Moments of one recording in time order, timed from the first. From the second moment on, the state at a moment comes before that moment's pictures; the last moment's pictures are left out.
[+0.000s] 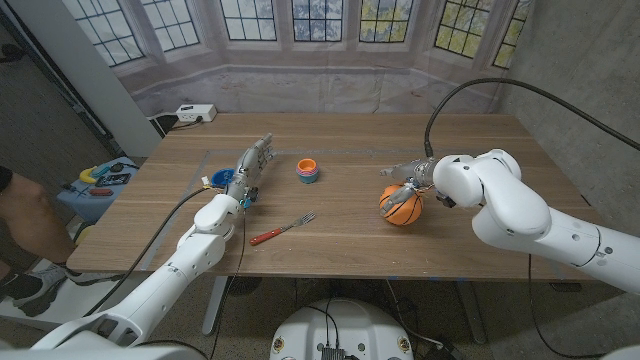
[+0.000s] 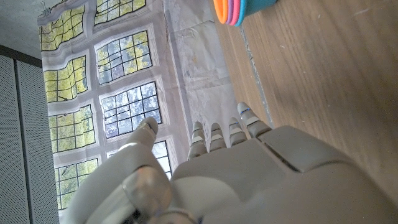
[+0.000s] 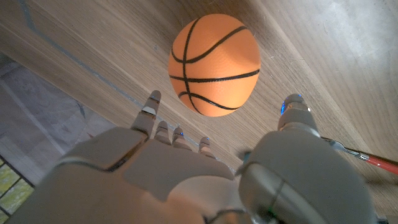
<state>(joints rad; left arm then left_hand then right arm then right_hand) 0.90 0.49 0.35 -1.29 -0.61 -0.38 -0.06 0.38 0.15 0.55 -0.06 0.18 0.13 -0.03 0.19 0.18 0.01 0.00 0.21 0.19 0.01 0.10 0.19 0.17 0.06 0.10 0.37 0.17 -0.72 -1.04 -0.80 -2.47 -0.97 -0.75 1.00 0.58 -0.11 0.23 -0.16 0.30 -0.17 -0.10 0.18 0.20 -0.18 0.18 0.19 0.22 -0.17 0.21 0.19 0.19 0.18 0.22 0.19 0.17</state>
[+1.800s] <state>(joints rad) 0.85 0.49 0.37 -1.24 -0.60 -0.36 -0.09 0.37 0.16 0.55 -0.07 0.18 0.14 -0.04 0.19 0.18 0.01 0.00 0.21 0.19 0.01 0.11 0.19 0.17 0.08 0.10 0.35 0.17 -0.89 -0.94 -0.65 -2.36 -1.08 -0.52 0.98 0.69 -0.10 0.25 -0.16 0.33 -0.17 -0.10 0.21 0.22 -0.17 0.17 0.27 0.29 -0.15 0.21 0.23 0.23 0.27 0.21 0.21 0.18</state>
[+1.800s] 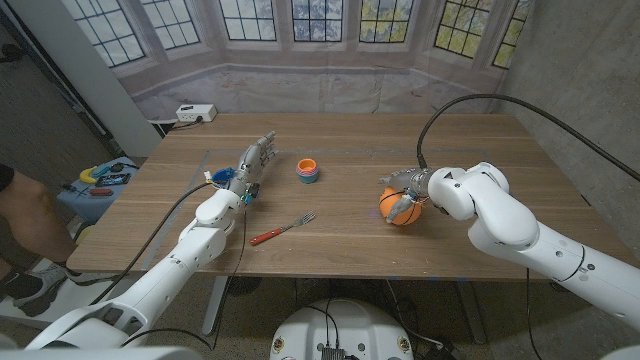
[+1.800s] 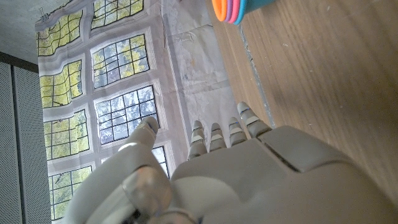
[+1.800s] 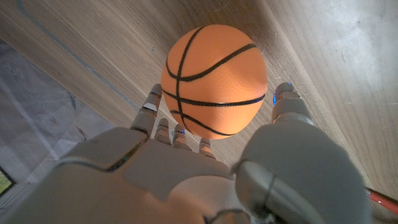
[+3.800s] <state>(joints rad) 0.86 0.49 0.37 -1.25 -0.60 -0.34 -0.07 0.37 0.16 0.56 -0.08 0.18 0.14 -0.04 0.19 0.18 0.01 0.00 0.21 0.19 0.02 0.11 0.19 0.17 0.08 0.11 0.34 0.17 -0.94 -0.99 -0.63 -2.32 -1.00 -0.44 0.76 0.84 -0.11 0.30 -0.16 0.32 -0.17 -0.08 0.29 0.26 -0.14 0.10 0.54 0.51 0.10 0.13 0.31 0.33 0.52 0.21 0.26 0.18</state>
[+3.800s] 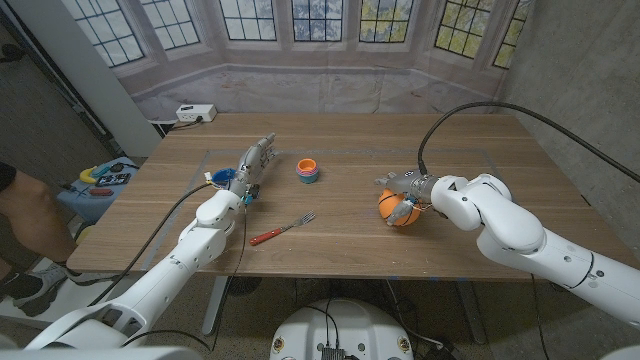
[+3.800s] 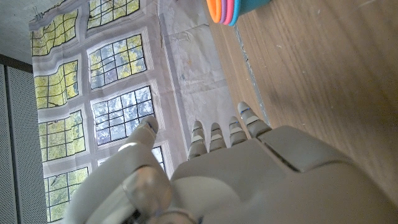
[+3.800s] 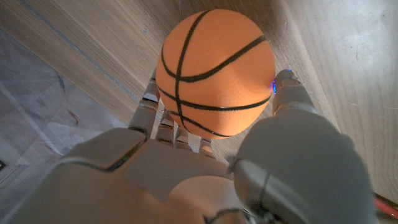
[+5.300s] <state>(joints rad) 0.85 0.49 0.37 -1.23 -0.61 -0.34 -0.08 0.36 0.16 0.57 -0.08 0.18 0.14 -0.04 0.19 0.18 0.02 0.00 0.21 0.19 0.02 0.11 0.19 0.17 0.09 0.10 0.33 0.17 -0.95 -1.01 -0.64 -2.29 -0.93 -0.42 0.65 0.90 -0.11 0.32 -0.16 0.32 -0.07 -0.05 0.35 0.28 -0.03 0.04 0.70 0.63 0.30 0.00 0.37 0.39 0.65 0.11 0.27 0.18</state>
